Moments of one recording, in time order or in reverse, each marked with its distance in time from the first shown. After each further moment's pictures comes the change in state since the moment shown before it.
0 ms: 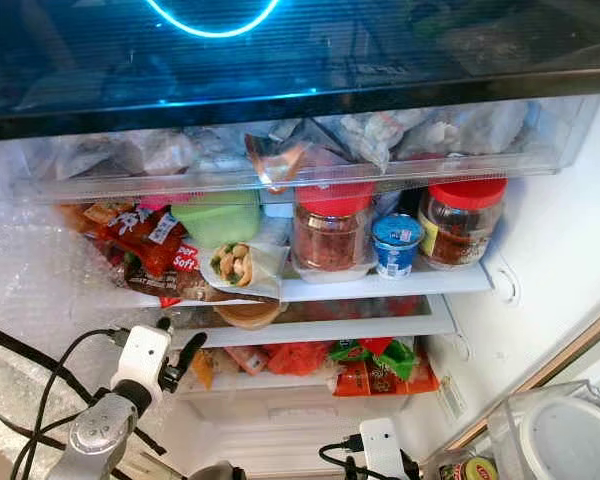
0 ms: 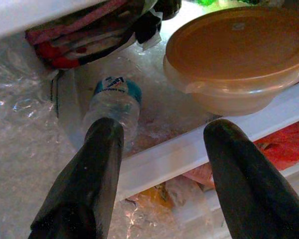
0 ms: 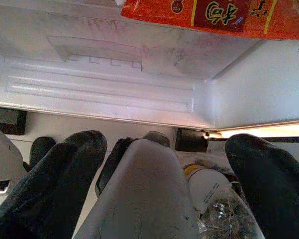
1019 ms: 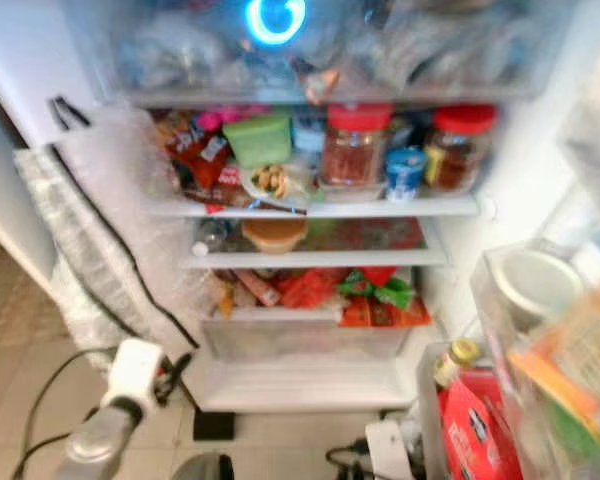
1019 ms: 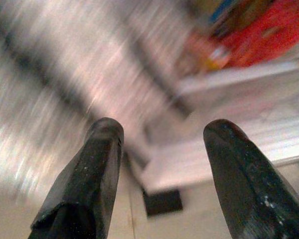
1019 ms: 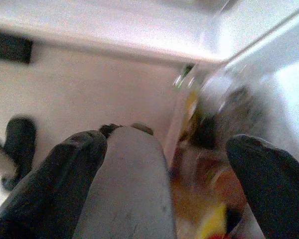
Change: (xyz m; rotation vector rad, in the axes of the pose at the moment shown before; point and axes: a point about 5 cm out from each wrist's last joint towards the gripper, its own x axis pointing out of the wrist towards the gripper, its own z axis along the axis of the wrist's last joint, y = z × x) left arm -0.006 0.014 -0.046 -0.139 0.219 0.104; right arm -0.002 -0.006 -0.009 -0.007 0.040 -0.003
